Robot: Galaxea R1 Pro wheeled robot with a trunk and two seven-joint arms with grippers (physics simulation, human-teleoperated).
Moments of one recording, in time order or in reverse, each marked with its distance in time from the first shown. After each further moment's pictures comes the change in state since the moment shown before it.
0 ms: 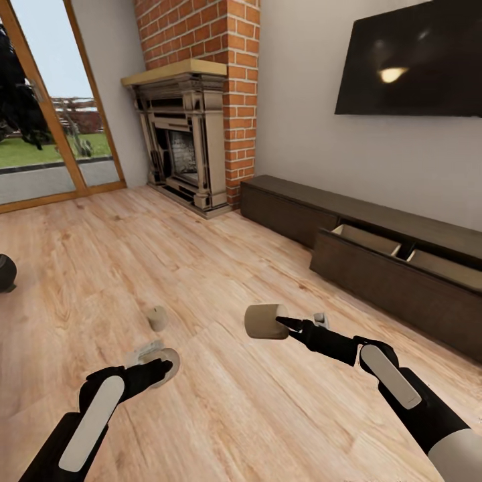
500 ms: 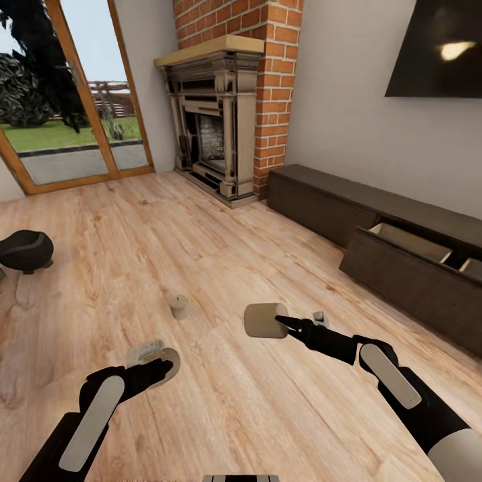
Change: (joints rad) left arm 0.000 -0.001 0.000 0.000 0.002 0.000 -0.001; right arm 0.000 0.000 0.002 -0.015 0.000 0.000 -0.001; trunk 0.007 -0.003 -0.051
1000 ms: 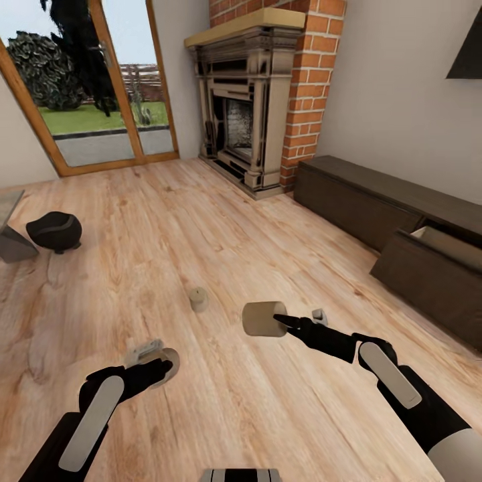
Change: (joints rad) left arm 0.000 0.001 0.001 0.000 0.000 0.000 0.000; right arm 0.000 0.000 0.003 -0.036 0.002 0.000 -0.027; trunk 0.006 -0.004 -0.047
